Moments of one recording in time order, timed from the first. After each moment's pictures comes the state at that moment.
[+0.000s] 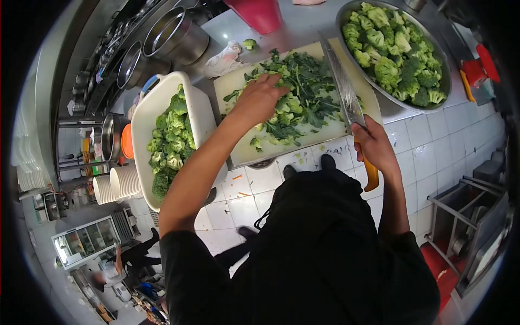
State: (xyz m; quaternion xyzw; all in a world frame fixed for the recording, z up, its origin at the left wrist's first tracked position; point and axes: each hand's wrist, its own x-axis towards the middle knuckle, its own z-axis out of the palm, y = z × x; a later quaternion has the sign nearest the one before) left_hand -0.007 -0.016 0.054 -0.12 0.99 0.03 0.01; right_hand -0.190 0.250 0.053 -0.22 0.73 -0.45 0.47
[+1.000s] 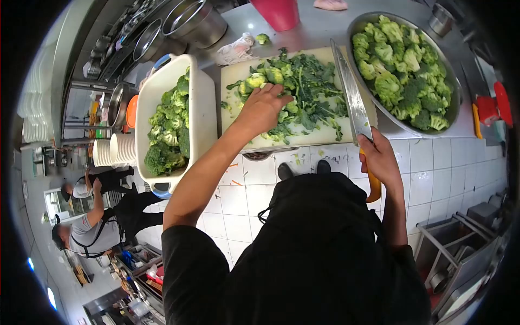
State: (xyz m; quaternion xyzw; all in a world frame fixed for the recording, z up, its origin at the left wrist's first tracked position) left_hand -0.009 0.033 0.045 -0.22 0.97 0.05 0.00; right_hand -0.244 0.274 0.041 -0.26 0.72 -0.41 0.50
